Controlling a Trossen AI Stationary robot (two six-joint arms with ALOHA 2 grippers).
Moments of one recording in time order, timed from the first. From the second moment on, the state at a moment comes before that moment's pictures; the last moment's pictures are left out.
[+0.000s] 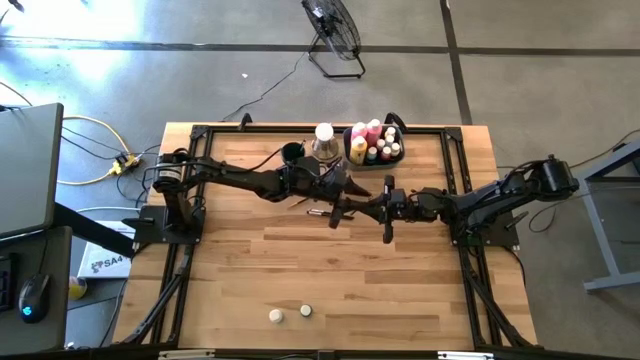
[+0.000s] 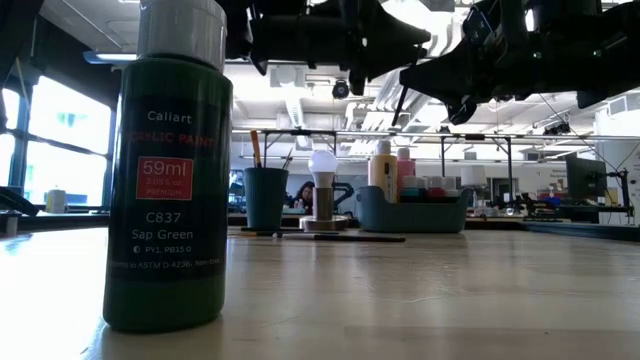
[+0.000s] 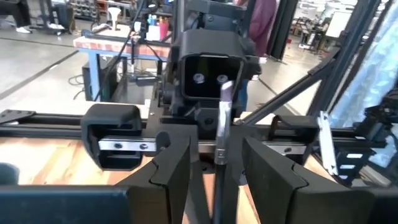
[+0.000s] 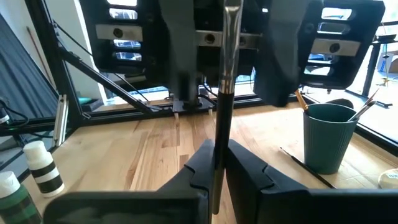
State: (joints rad) left arm 0.10 1.82 1.20 0.60 0.26 -0.11; right arm 0.06 1.28 0.28 1.01 0.13 0.11
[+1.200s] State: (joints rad) left arm 0.10 1.82 1.20 0.60 0.25 -0.11; right arm 0.06 1.28 0.28 1.01 0.13 0.11
